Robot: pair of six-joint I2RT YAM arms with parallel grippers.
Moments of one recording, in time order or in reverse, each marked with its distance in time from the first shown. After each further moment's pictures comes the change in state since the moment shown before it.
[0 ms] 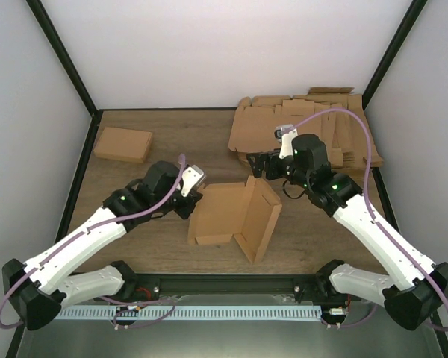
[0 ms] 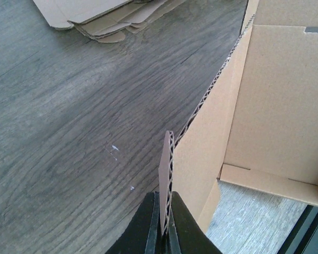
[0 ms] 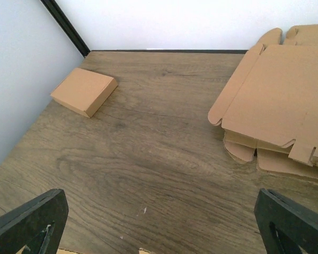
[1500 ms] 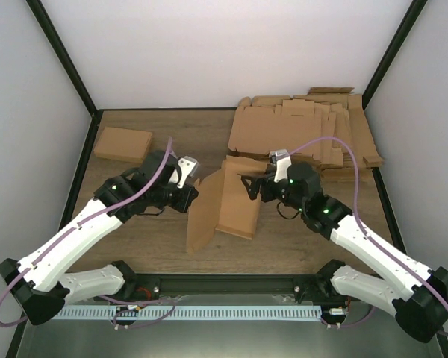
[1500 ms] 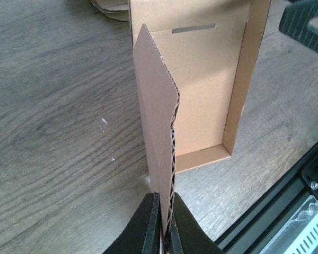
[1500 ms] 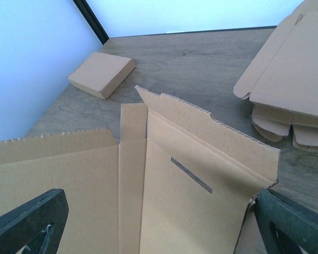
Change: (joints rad) left arm -0.001 0.045 0.225 -0.261 -0.007 -0.230; right arm 0.079 -0.120 -0.359 0.285 -0.013 0.058
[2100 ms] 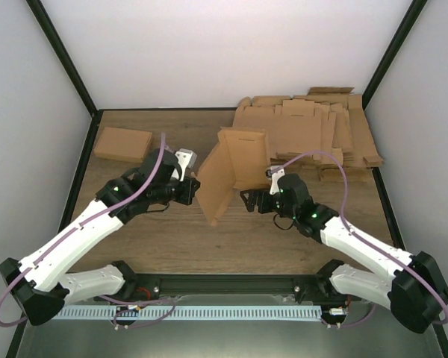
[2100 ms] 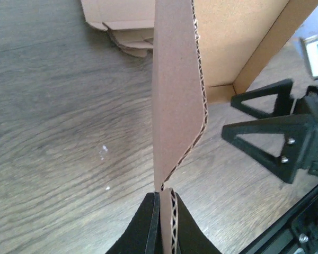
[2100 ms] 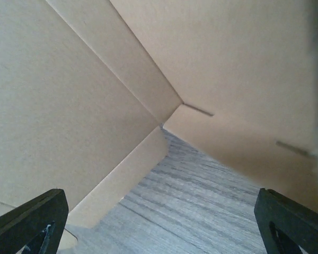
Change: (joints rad) left arm -0.001 -0.005 -0.048 0.165 -0.051 -0.148; right arm 0.000 0.096 -0.161 0.102 -0.018 0.135
